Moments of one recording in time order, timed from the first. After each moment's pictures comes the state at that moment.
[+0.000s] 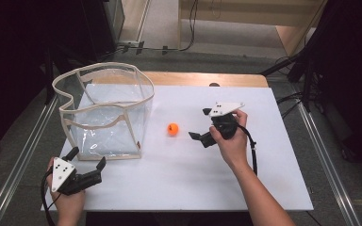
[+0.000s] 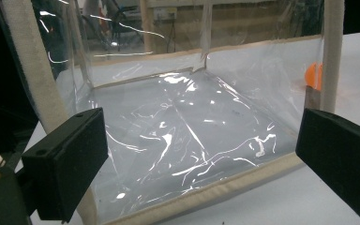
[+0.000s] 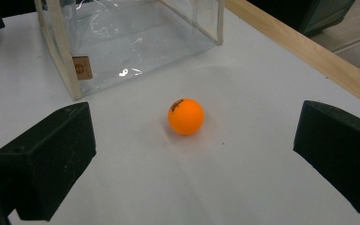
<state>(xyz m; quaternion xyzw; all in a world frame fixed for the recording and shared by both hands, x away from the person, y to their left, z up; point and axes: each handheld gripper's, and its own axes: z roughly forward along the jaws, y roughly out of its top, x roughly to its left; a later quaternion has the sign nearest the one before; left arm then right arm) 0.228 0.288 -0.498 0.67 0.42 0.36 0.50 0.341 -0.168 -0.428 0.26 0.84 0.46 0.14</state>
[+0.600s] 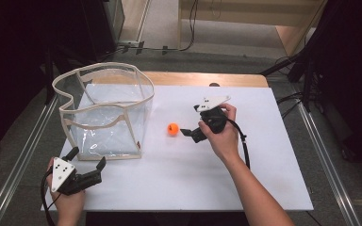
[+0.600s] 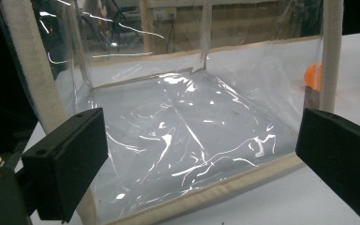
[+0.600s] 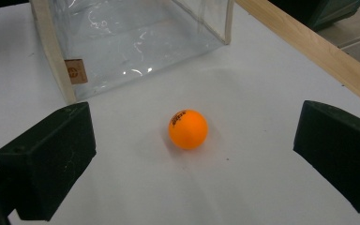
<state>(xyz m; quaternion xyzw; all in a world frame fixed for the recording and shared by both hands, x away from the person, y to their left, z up) 0.228 0.289 -0.498 0.67 0.42 0.36 0.50 0.362 -0.143 -0.426 0.25 0.85 0.44 0.13</state>
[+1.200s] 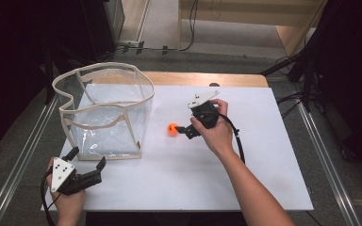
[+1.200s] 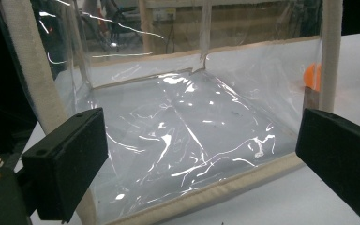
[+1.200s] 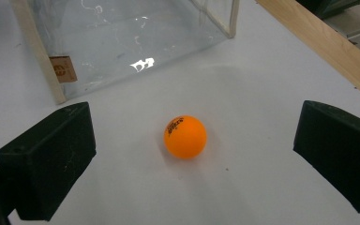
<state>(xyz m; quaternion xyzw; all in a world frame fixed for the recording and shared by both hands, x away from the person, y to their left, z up) 0.228 0.289 -0.498 0.67 0.42 0.36 0.50 0.379 -0.123 -0.425 0.25 0.87 0.40 0.13</state>
